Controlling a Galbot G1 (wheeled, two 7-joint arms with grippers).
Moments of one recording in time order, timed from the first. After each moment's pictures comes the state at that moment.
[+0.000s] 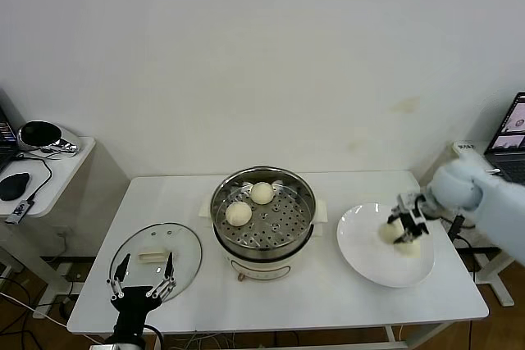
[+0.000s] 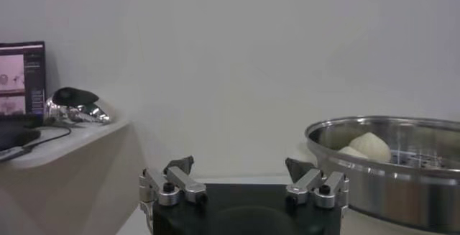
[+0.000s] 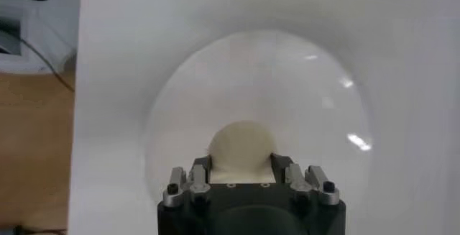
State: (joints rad) left arm 1.79 -1.33 -0.55 -2.23 -0.14 -0.01 -0.20; right arm 0.24 0.52 -0.89 1.49 -0.02 -0.23 -1.12
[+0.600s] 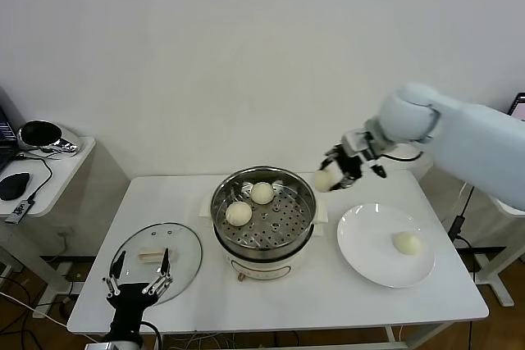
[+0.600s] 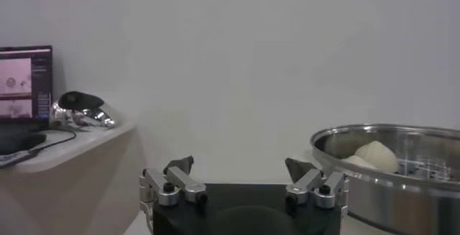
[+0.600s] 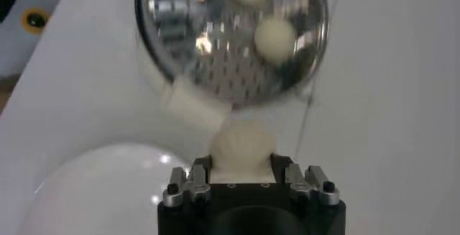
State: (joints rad) left arm 1.78 -1.35 -0.56 -2.25 -0.15 -0.01 -0.21; right arm 0.57 0.81 -1.15 1.56 0.15 -0.13 -1.08
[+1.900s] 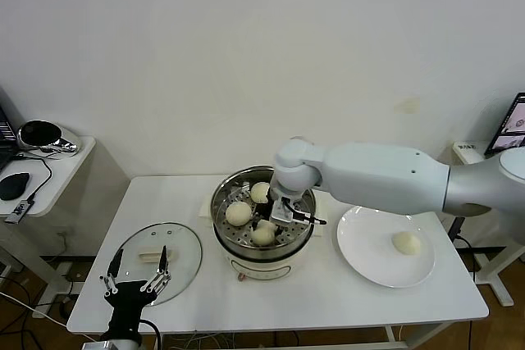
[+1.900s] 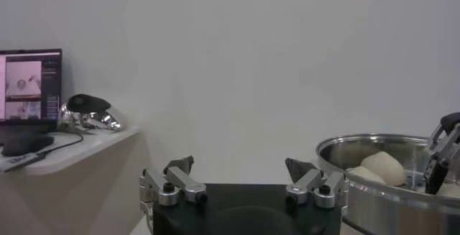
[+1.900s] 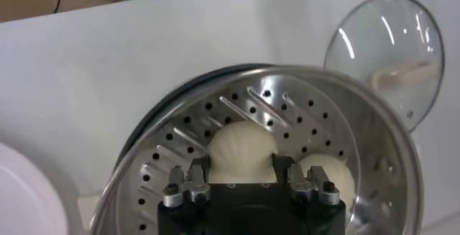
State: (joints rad) left arm 1.78 -1.36 -0.57 -2.25 -0.15 -0.01 -0.21; right arm 0.49 1.14 -1.31 1.49 -0.17 0.31 -1.01
